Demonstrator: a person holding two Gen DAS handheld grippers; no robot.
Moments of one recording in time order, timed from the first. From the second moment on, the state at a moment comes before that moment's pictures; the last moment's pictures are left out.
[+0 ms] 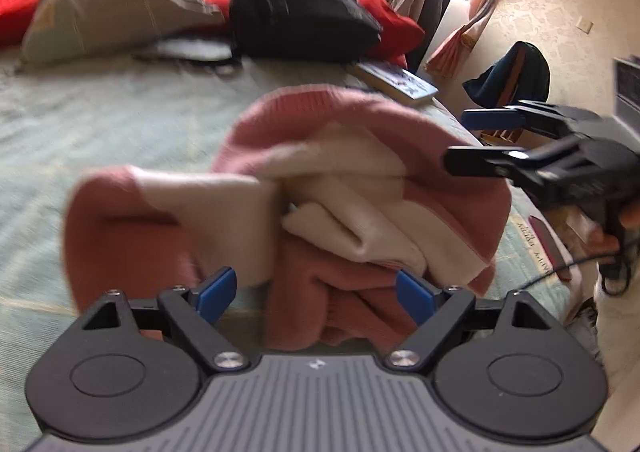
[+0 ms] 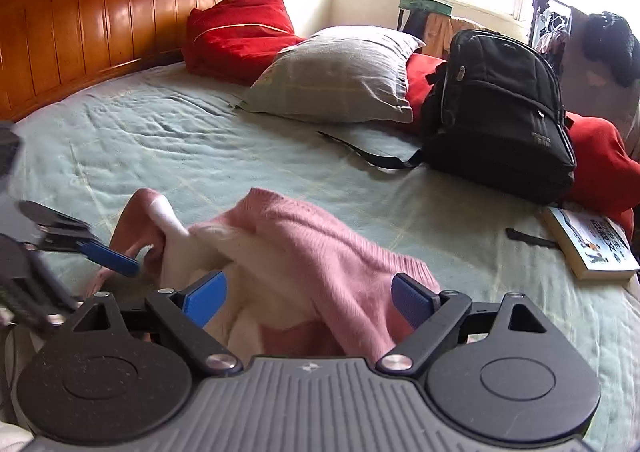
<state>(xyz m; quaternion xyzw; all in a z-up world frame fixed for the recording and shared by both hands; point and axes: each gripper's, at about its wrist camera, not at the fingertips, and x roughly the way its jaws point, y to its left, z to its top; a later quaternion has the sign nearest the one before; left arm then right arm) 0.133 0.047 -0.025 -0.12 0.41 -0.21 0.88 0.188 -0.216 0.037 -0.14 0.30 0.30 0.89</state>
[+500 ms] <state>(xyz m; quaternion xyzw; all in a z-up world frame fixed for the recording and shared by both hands) 0.189 0.045 -0.060 -0.24 0.43 -0.22 0.84 0.176 -0.301 -0.004 -0.03 0.37 0.24 0.90</state>
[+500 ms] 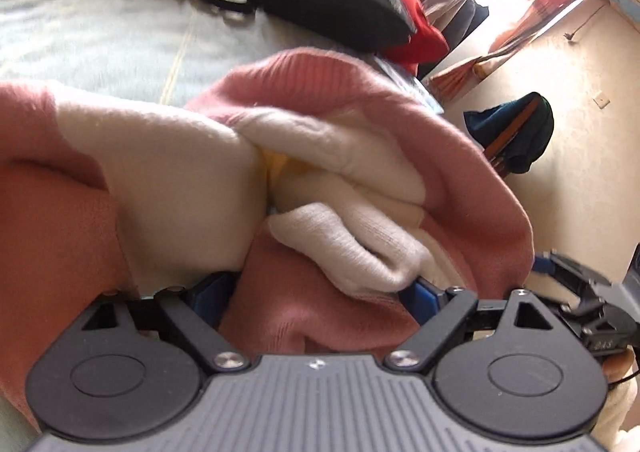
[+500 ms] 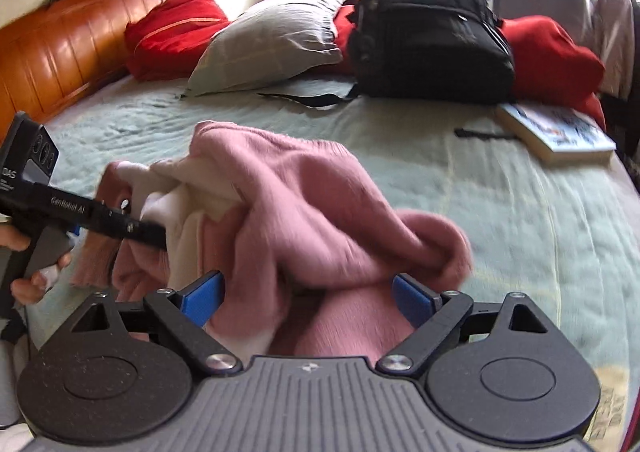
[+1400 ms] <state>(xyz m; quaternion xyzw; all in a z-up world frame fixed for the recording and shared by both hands) 0.207 0.081 -0.077 -0.32 0.41 -0.21 0.83 0.175 -0.306 -0.054 0.03 0.43 0.25 0.86</state>
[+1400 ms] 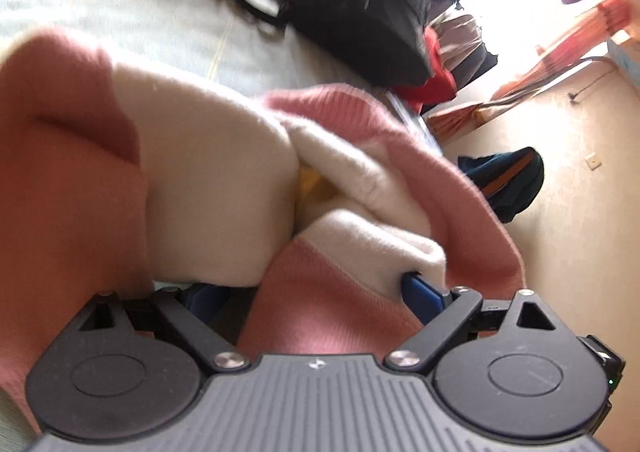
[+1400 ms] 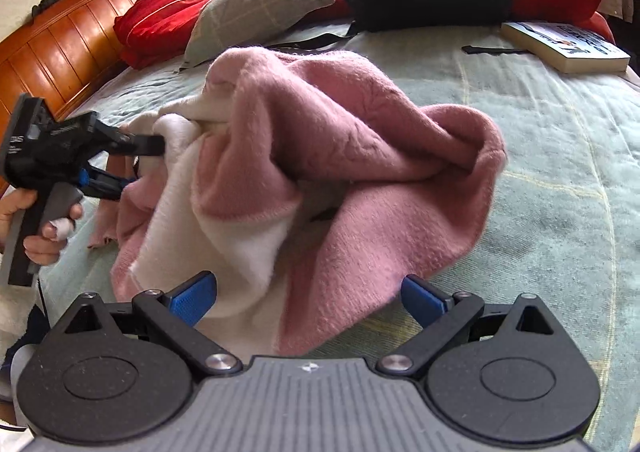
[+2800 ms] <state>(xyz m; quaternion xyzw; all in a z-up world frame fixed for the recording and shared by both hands) 0.246 0.091 -0.051 -0.17 0.30 -0.05 0.94 0.186 -0.291 -0.059 0.00 0.44 0.23 0.87</state>
